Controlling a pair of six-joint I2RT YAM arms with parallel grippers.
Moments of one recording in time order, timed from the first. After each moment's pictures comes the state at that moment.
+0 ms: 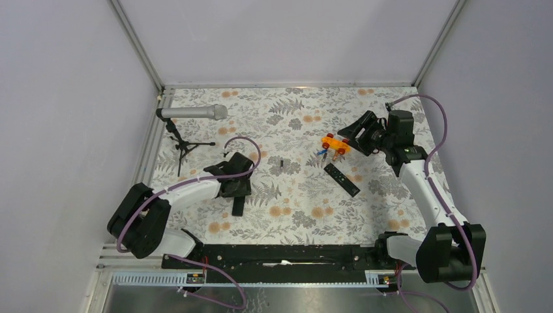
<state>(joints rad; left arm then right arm) -0.62 1.38 0.66 -0.42 -0.24 -0.68 0.06 1.19 0.90 -0.28 -0.44 0.82</state>
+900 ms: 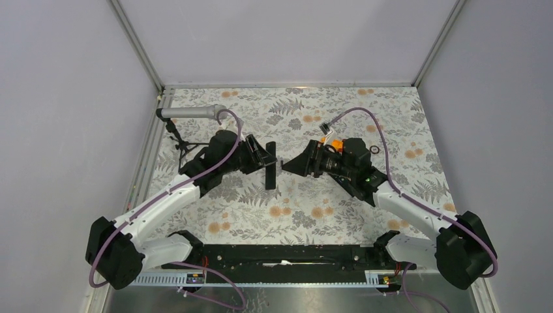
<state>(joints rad) -0.62 1.13 0.84 -0.26 0.15 -0.93 0.60 1.16 0.63 0.29 -0.55 0.89</state>
